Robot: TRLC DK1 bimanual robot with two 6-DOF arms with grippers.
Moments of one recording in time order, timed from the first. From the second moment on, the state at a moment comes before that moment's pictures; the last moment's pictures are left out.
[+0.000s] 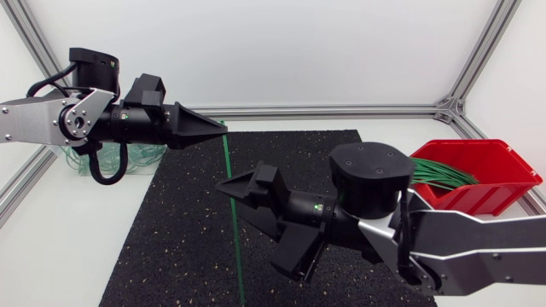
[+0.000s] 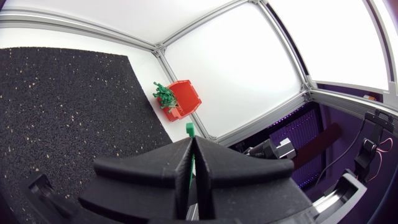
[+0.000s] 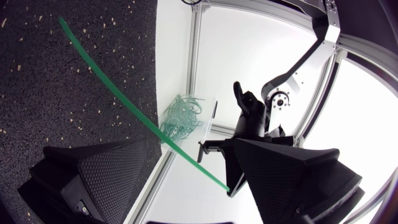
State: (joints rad) left arm -0.14 1.61 1.02 -0.06 1.27 -0.40; right arm 0.86 1.46 0.55 0.66 -0.29 -1.82
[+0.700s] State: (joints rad) left arm -0.15 1.61 1.02 -0.08 1.29 -0.40; right arm 0.96 1.51 0.44 0.67 -0.47 -1.99
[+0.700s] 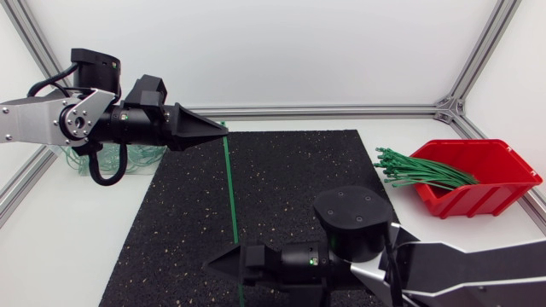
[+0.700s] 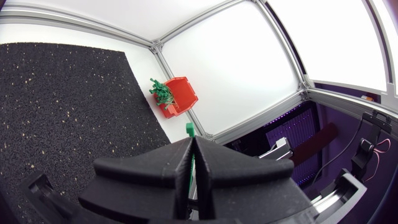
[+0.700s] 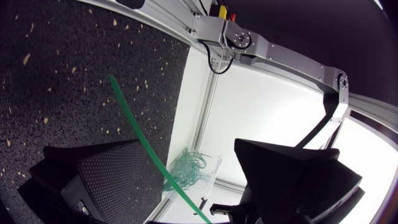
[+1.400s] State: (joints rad) left arm -0.13 1.64 1.02 -0.08 1.32 -0.40; right arm 0.96 1.56 0.41 0.65 -0.53 -2.00
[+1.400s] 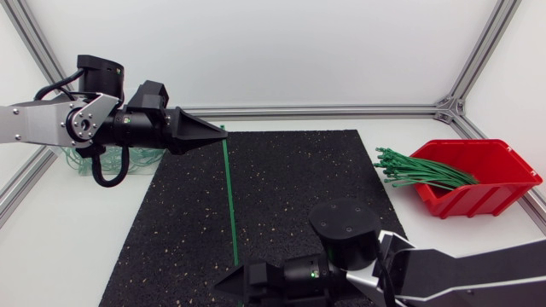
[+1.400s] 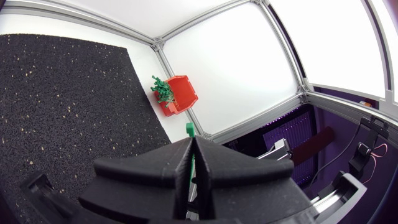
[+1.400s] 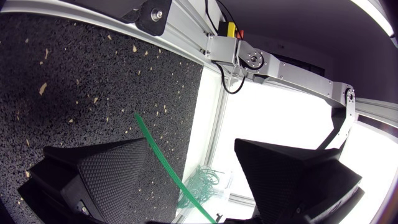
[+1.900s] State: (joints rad) left arm -0.13 1.65 1.03 -0.08 1.32 -0.40; right arm 0.92 1.58 0.42 0.67 -0.53 -2.00
